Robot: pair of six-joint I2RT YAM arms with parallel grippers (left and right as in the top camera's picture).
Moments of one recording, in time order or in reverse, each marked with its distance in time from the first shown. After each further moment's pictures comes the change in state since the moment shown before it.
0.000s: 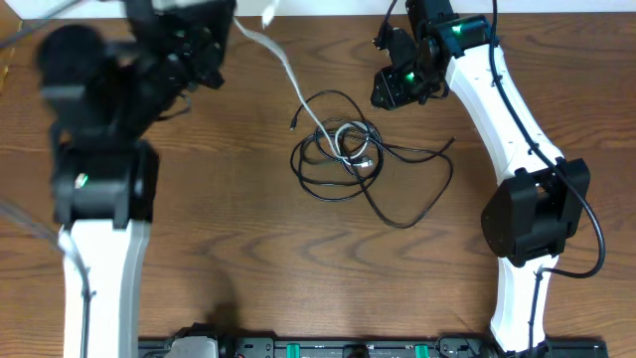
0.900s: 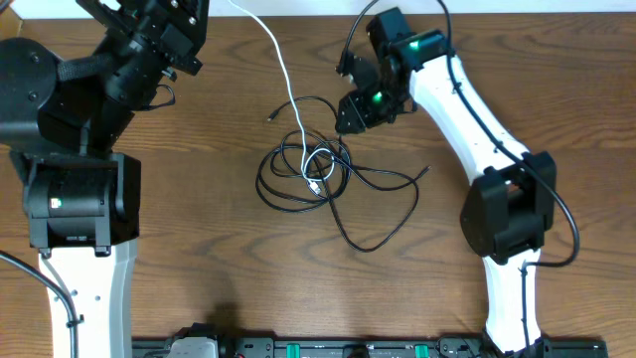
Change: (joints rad) left arm 0.005 -0.008 0.105 0.048 0.007 -0.262; right arm 0.111 0.063 -0.021 -0.033 -0.135 0.005
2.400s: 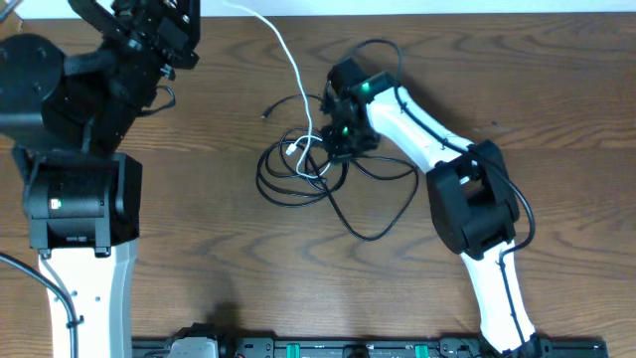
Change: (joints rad) left arm 0.000 -0.001 0.001 -0.106 -0.113 -0.018; right arm 0.111 0.107 -0.152 0.182 0.119 0.259
